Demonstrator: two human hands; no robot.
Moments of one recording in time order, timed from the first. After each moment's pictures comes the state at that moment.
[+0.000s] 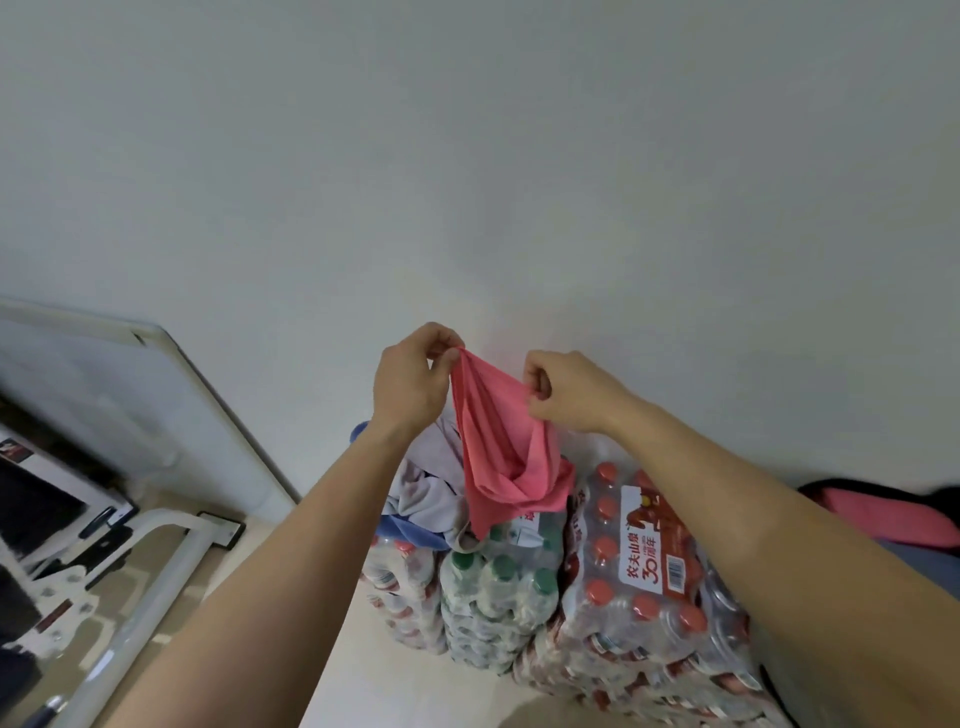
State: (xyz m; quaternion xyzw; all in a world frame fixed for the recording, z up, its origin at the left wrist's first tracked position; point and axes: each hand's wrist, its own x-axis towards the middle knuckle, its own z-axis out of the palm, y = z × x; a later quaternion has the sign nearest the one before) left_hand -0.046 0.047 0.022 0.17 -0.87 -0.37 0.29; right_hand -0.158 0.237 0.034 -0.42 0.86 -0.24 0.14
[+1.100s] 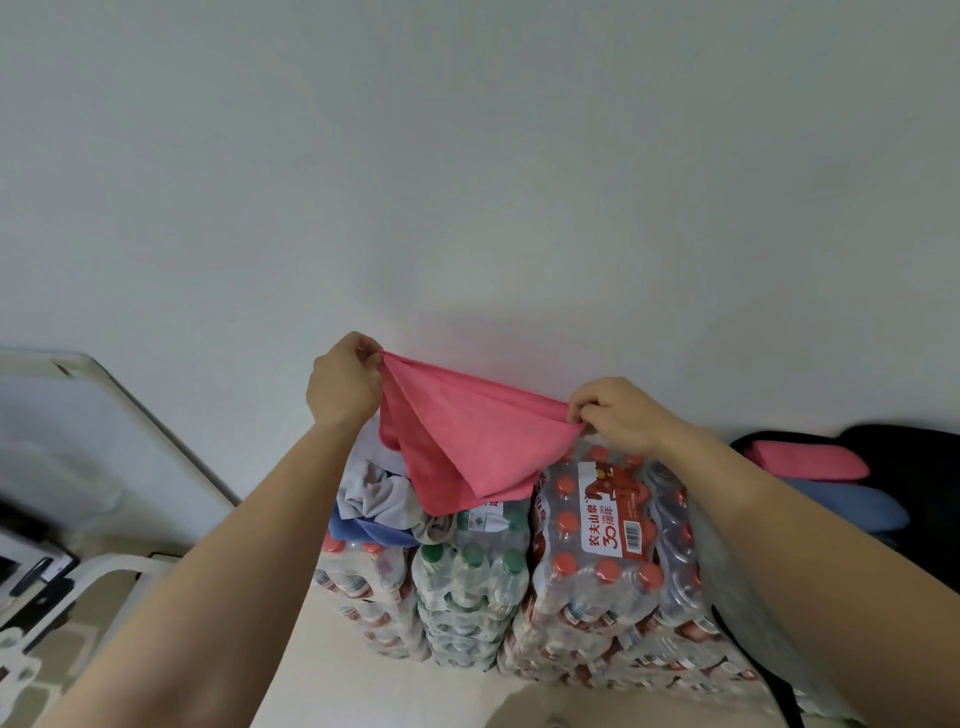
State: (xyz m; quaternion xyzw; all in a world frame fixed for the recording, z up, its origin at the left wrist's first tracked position) left_hand -0.055 0.025 0.000 0.33 -0.86 -0.31 0.23; right_hand -0.145 0.348 0.022 -0.32 0.89 -0.27 0.17
